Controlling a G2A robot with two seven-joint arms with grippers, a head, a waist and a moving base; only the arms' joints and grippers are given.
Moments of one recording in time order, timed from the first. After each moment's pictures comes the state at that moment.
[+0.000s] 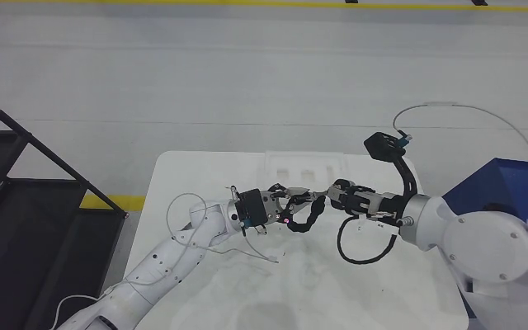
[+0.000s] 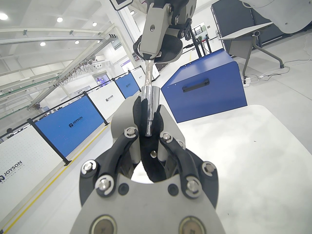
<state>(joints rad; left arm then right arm) 1.06 -1.10 -0.83 -1.46 1.61 -0.45 0.80 -1.10 -0.91 1.27 -2.34 -0.27 0.70 1.11</state>
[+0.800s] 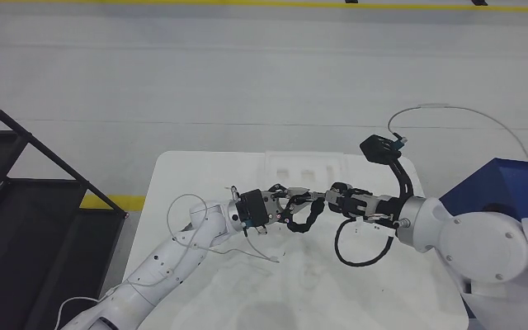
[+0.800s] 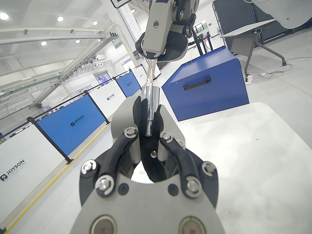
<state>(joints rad) 1.07 -1.11 -0.84 -1.46 1.63 -0.45 0.79 -1.09 -0.90 1.24 -2.34 -0.25 0.71 1.11</state>
